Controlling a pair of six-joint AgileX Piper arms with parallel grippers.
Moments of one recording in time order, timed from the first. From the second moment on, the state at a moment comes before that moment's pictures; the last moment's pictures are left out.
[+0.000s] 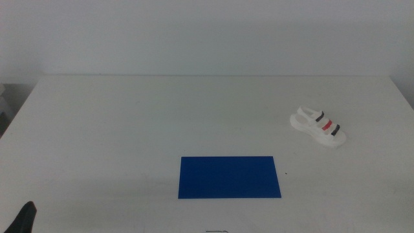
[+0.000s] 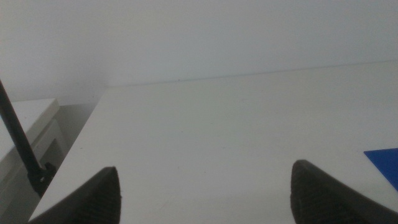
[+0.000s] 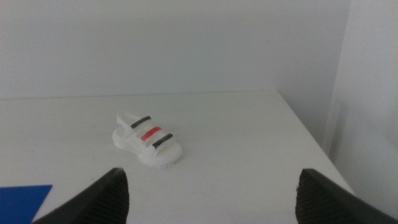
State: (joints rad) left arm -0.03 -0.01 0.03 -0.01 0.18 0.07; right arm -0.07 -0.01 0.02 0.09 0.17 -0.07
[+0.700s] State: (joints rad) left arm -0.03 -0.01 0.03 -0.01 0.18 0.07; right arm -0.07 0.90 -1.03 0.08 0.84 -0.24
